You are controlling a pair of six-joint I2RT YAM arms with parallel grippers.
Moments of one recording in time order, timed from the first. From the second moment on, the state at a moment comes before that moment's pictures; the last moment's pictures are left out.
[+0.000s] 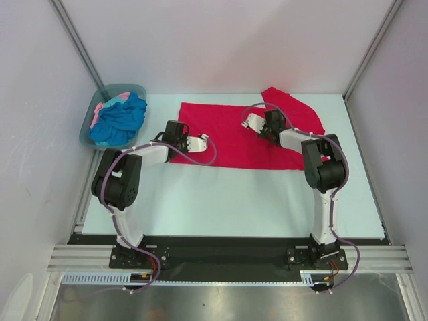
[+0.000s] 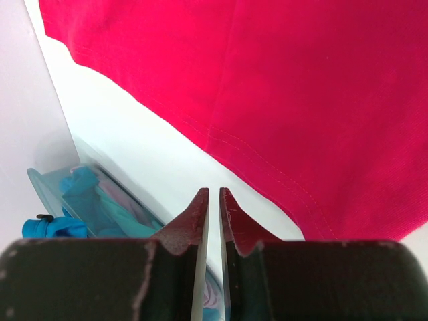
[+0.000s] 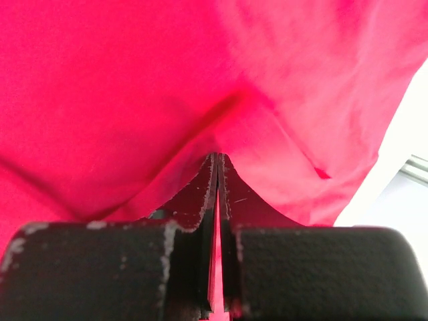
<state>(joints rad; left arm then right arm) -0.32 1.86 1.09 -0.05 -0.11 1.22 0.29 2.12 1.40 -0.07 0.15 -0.91</state>
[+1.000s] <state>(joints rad) -0.25 2.02 1.74 -0.20 -0.21 0.79 0.09 2.18 1.94 -0.35 0.26 -0.51</state>
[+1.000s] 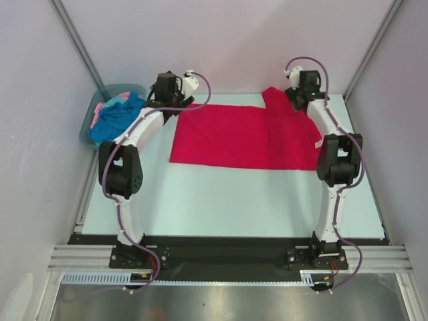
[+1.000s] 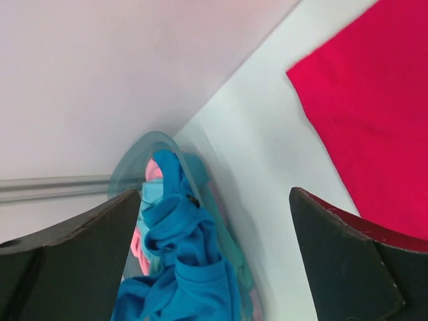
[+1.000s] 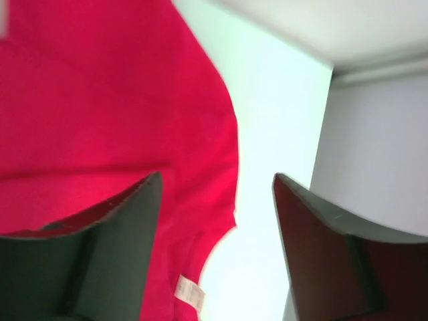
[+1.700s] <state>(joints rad) -0.25 1.91 1.50 -0.49 0.10 0.97 -0.04 1.98 1.64 -0.65 0.06 -0.61</state>
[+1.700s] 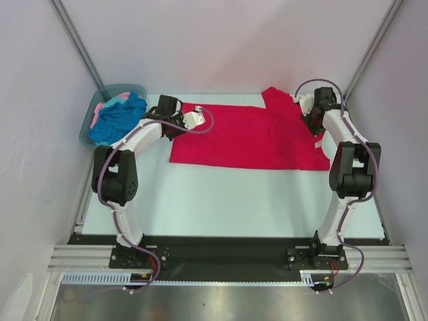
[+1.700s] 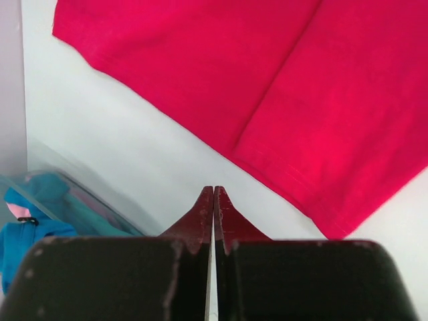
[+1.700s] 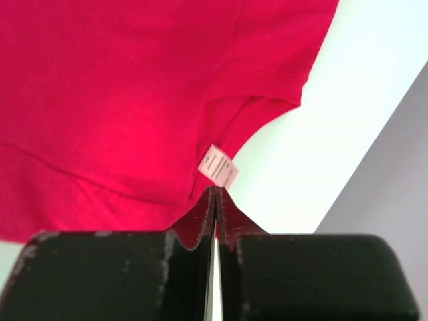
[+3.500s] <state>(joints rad) -0.28 1.84 1.36 -0.59 0.13 1.13 -0.06 1.55 0.71 -0.08 0.09 -1.29</state>
